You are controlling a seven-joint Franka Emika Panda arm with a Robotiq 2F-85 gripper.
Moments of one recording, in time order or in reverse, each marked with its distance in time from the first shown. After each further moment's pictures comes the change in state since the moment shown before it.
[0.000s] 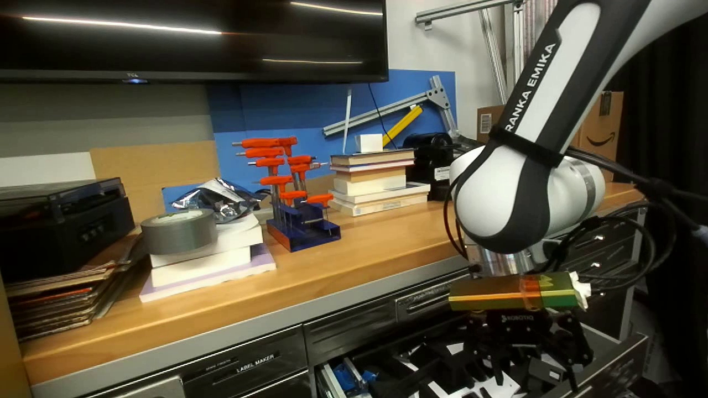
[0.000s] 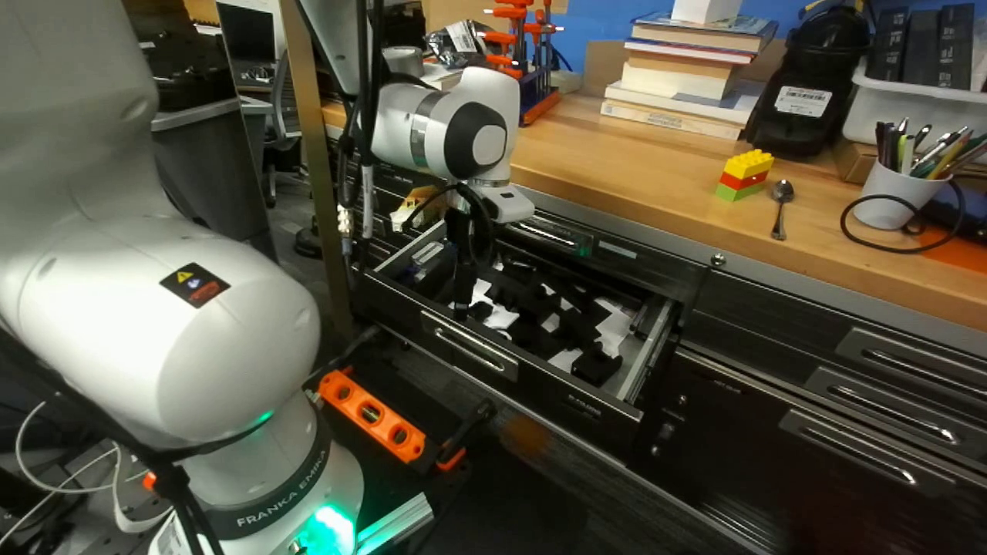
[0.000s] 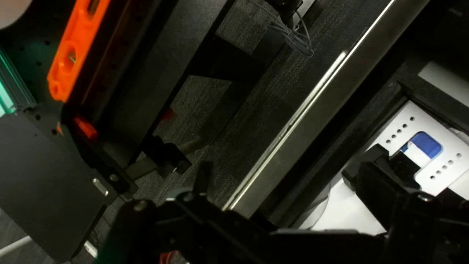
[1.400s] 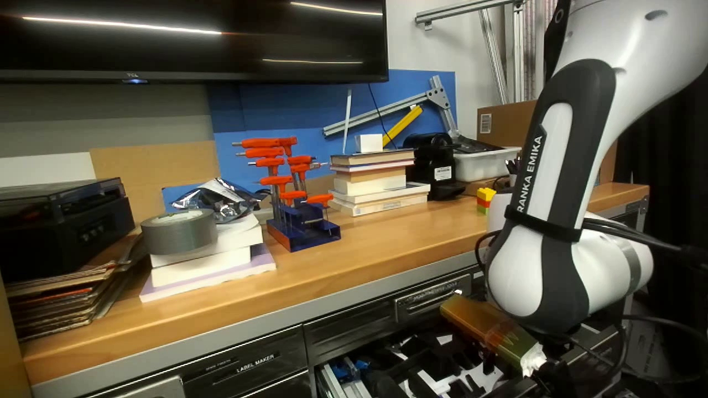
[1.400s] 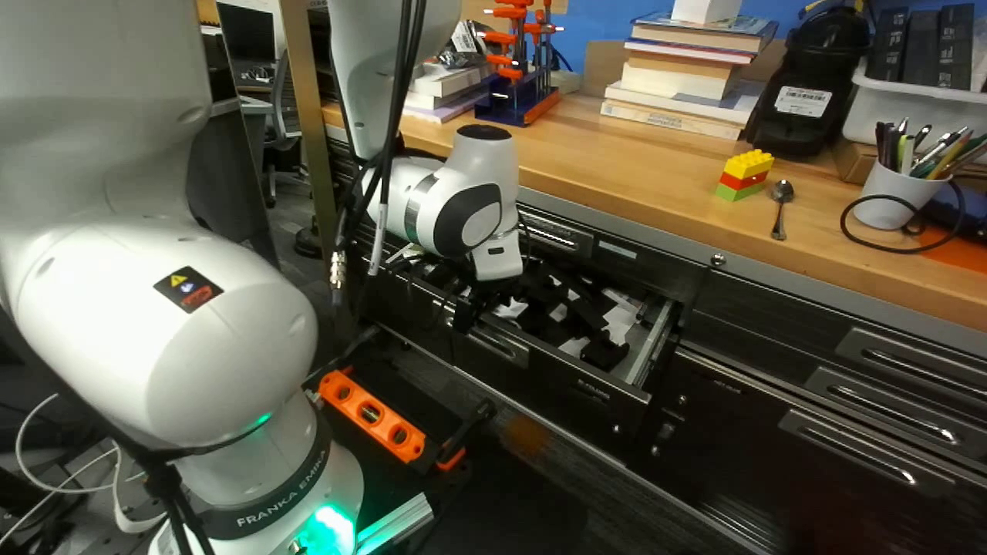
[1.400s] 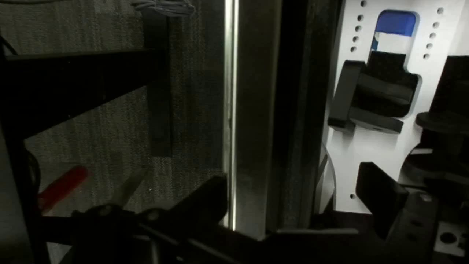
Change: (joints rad) arm -0.036 0.214 -0.016 -0.083 0.070 0.628 0.452
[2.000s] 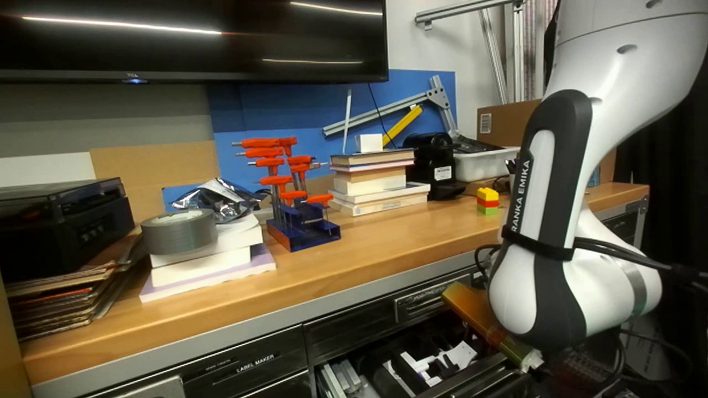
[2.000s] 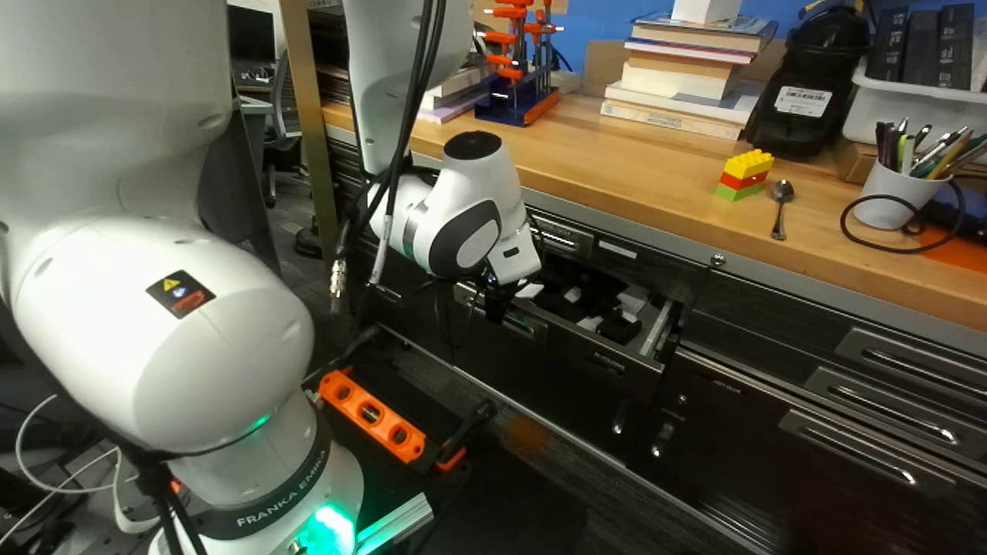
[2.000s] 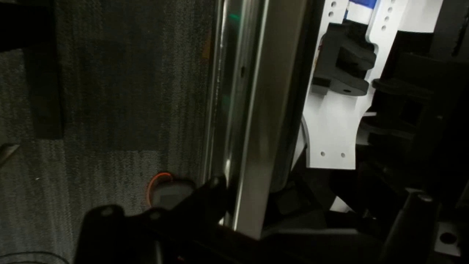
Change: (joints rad) arm -0.045 0.086 0.036 0.003 0.084 0.384 -0.185
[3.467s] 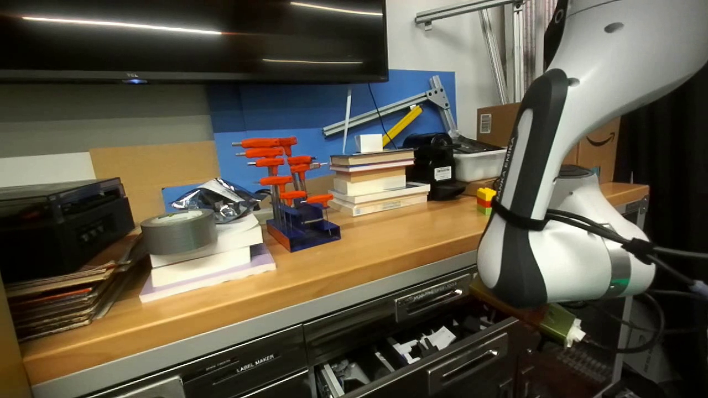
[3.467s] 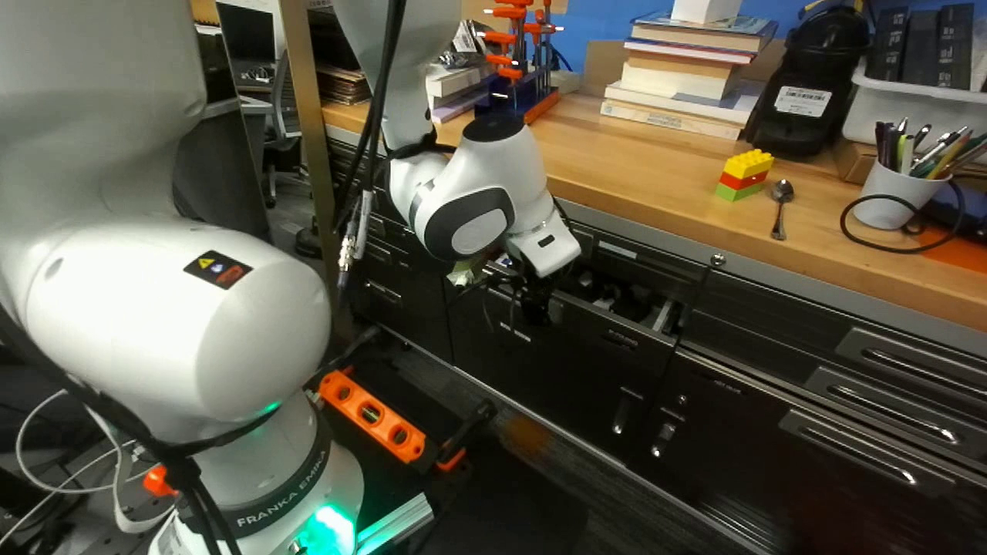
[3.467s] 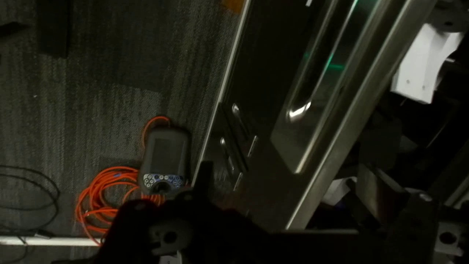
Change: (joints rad) arm 0.221 -0.077 -0.243 0.002 0.317 -0.103 -0.494
